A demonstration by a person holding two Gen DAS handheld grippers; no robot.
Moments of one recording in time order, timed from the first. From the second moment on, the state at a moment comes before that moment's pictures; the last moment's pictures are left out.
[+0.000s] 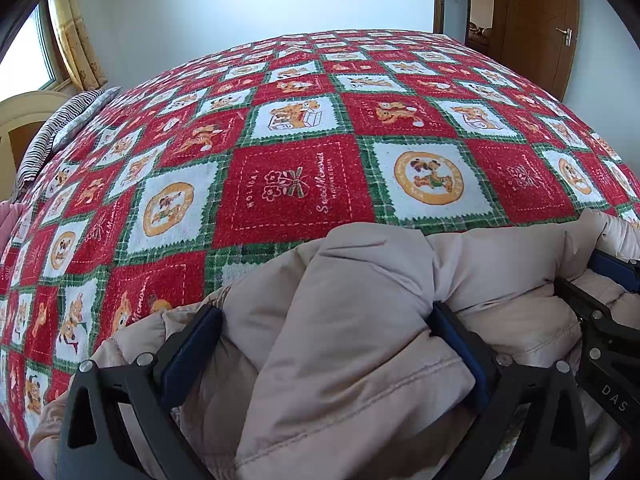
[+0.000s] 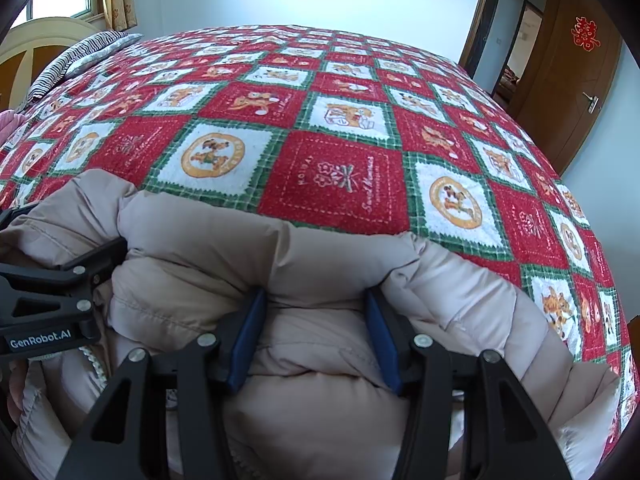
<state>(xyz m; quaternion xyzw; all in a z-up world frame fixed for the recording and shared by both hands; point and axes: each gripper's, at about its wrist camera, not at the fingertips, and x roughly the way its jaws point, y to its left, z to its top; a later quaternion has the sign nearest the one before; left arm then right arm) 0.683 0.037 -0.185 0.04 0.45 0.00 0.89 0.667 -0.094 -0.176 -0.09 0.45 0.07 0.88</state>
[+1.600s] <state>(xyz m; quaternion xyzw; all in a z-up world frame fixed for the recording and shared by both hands) 0.196 0.121 -0.185 -0.01 0.42 0.00 0.91 0.263 -0.279 -0.170 0.06 0.48 0.06 0.88</state>
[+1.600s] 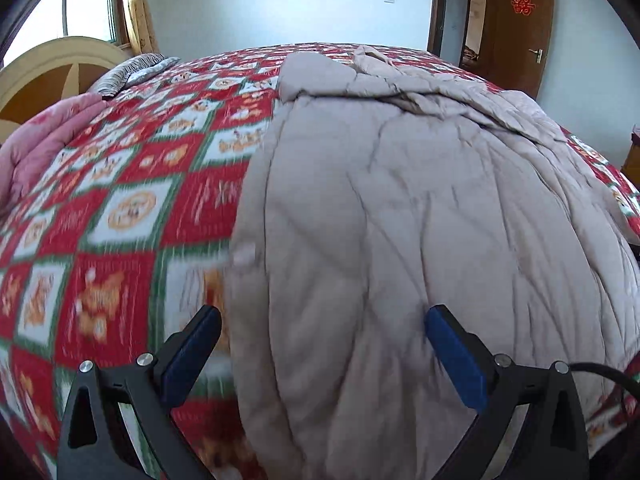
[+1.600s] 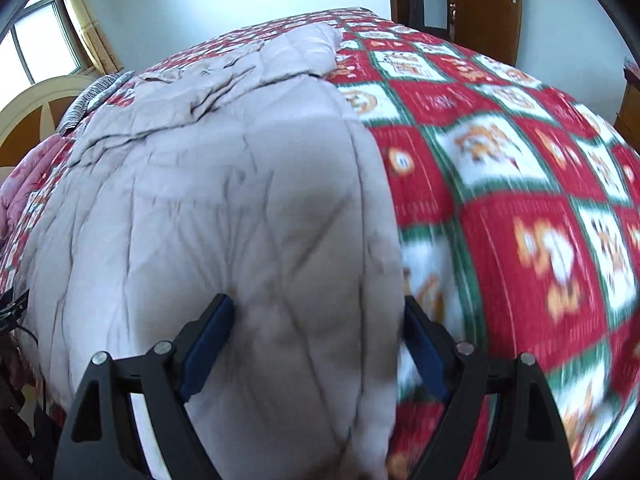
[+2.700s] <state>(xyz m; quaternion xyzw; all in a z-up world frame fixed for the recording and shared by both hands) 0.159 0.107 -0.168 -0.01 0.38 -0.05 0.93 0.191 -0.270 -0.165 0.12 0.42 0.13 0.89</state>
